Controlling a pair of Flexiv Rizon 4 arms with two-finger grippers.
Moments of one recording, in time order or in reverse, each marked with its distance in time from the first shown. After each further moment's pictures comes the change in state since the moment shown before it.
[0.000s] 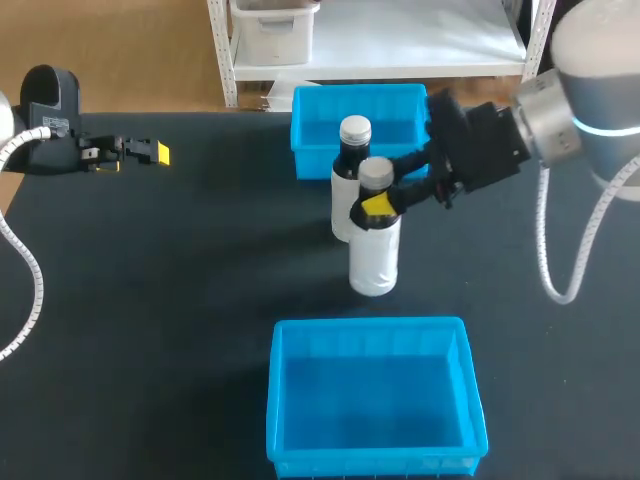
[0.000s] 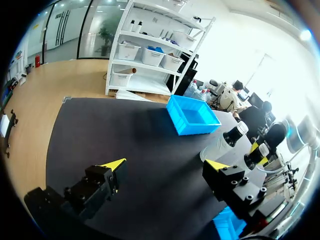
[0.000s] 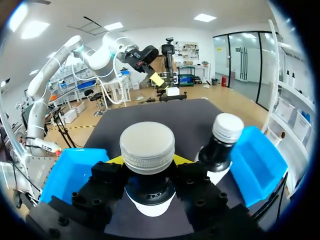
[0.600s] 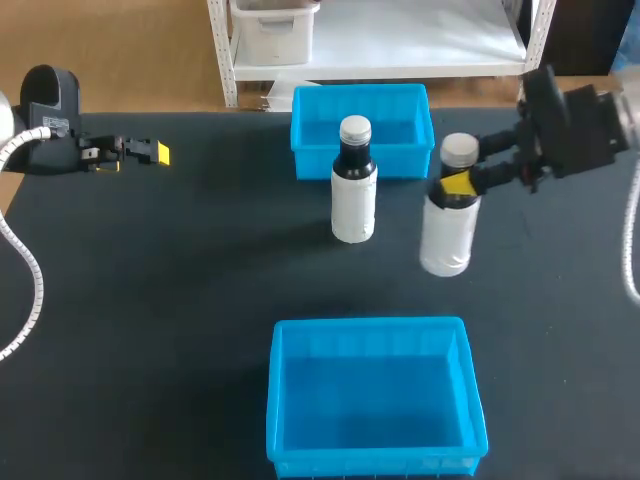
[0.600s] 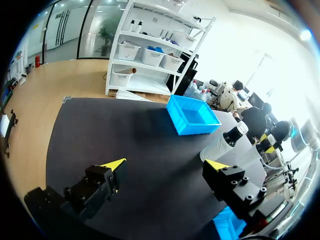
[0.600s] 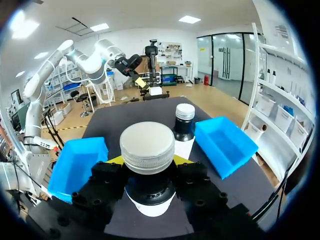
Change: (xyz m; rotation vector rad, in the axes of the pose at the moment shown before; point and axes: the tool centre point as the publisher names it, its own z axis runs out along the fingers) left arm 0.000 0.000 0.000 0.000 0.000 0.000; right arm 0.021 -0.005 -0.096 0.141 0.007 0.027
